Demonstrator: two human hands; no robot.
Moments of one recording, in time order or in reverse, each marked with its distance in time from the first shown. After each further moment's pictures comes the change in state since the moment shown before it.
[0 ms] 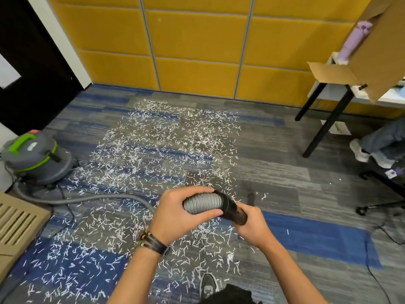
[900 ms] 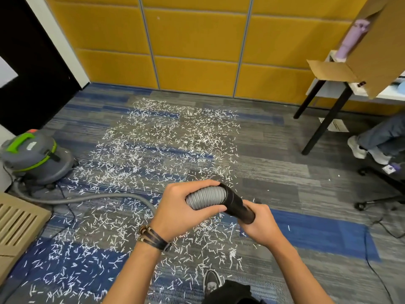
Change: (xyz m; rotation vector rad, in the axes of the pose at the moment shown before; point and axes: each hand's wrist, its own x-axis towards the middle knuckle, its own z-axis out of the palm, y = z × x) left_hand -0.010 -0.001 -0.024 -0.032 -0.023 0.049; right_hand -0.020 -0.019 0.005 -0.009 0.024 -0.046
